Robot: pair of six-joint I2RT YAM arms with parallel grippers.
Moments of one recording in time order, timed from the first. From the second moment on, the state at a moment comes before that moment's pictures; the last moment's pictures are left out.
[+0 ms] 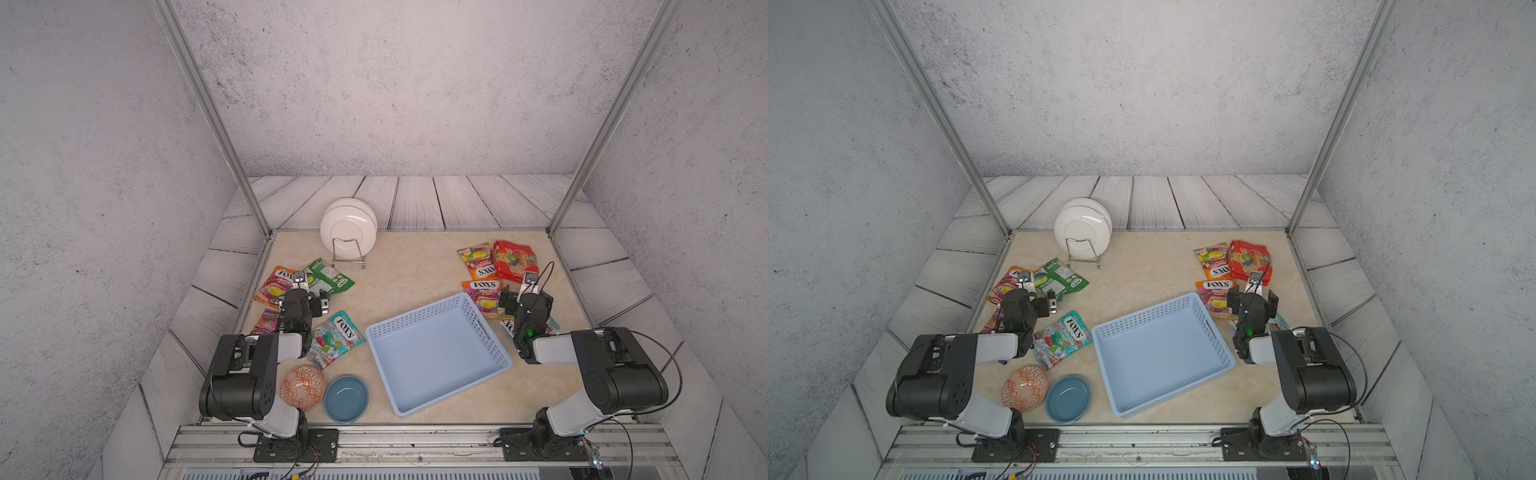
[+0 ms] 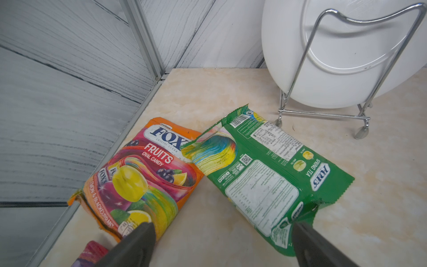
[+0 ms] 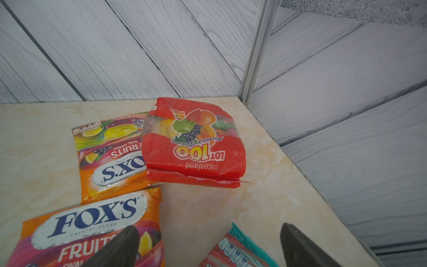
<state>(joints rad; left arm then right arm) -0.02 1.54 0.46 0.66 -0.18 0.00 0.11 1.56 0.40 0.87 0.41 0.00</state>
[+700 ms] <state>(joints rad) -0.02 1.23 0.87 -0.03 0.13 0.06 0.12 1.09 0.42 0.49 0.45 0.08</state>
